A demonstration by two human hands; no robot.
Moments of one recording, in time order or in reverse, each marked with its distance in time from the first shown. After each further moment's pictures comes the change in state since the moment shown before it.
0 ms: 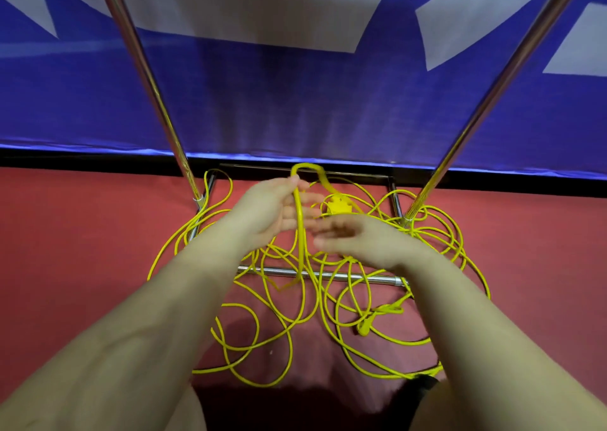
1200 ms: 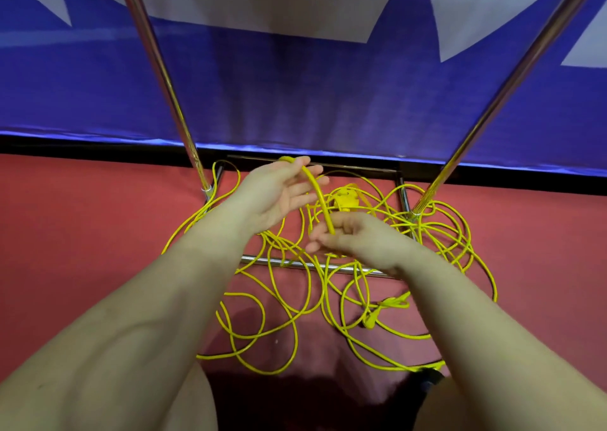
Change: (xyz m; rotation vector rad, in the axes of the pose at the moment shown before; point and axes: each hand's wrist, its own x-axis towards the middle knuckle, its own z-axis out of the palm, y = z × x) left_hand 0.000 0.008 -0.004 -0.244 0.013 0.027; right_hand 0.000 -0.001 0.022 0.140 -0.061 -0.052
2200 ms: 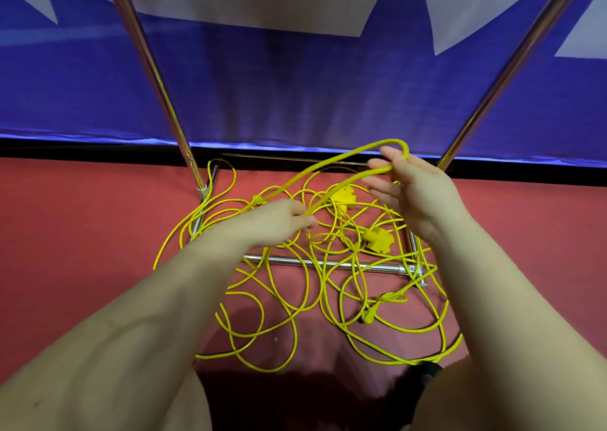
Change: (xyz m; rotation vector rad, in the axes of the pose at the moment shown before) left_hand 0.000 -0.027 -0.020 1.330 -0.189 -0.063; right_hand -0.006 -0.017 -0.054 0.657 0.574 -0.121
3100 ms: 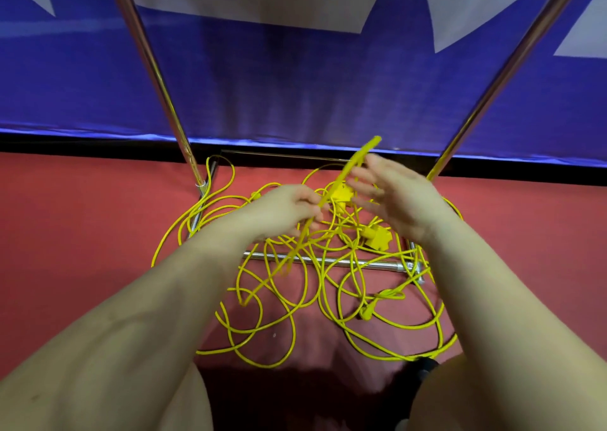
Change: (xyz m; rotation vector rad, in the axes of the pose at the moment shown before) left_hand -0.005 0.015 0.001 -0.348 0.025 0.043; right_hand 0.000 0.013 0.004 -0.079 -0.151 0.083
